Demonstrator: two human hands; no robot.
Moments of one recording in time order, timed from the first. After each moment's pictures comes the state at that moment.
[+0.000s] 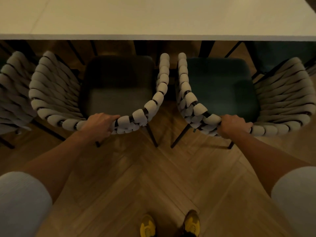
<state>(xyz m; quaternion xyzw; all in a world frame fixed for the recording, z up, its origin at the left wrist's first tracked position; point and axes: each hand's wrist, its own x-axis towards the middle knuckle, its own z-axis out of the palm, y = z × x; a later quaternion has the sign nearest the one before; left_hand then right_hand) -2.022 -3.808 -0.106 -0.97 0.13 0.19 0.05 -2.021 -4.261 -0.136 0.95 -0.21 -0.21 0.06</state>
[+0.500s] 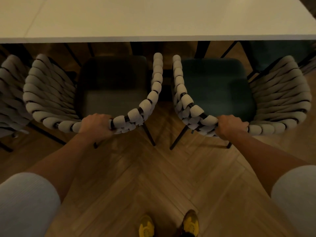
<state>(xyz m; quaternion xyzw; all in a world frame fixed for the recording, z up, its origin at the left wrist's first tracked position) -2.016 -3.815 -0.130 -0.99 0.04 0.15 0.07 -2.023 -4.276 -0.139 0.96 -0.17 -0.22 0.05</state>
